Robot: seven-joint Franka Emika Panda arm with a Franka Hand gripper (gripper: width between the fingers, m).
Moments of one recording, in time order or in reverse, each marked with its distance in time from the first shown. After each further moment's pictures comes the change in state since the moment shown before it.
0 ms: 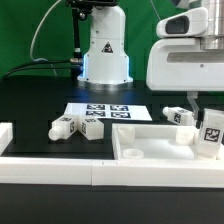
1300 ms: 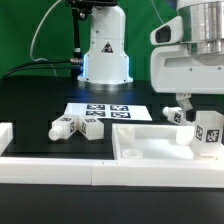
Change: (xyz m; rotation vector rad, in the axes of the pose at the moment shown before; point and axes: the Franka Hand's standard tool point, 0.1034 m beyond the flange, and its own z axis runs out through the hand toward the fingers) arm -0.007 0.002 0.004 0.067 -0.064 0.319
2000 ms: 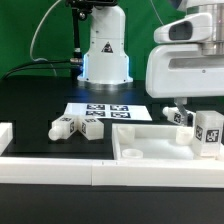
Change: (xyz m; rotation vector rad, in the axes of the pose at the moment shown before) arm 0.006 -0.005 0.003 -0.058 0.019 -0.565
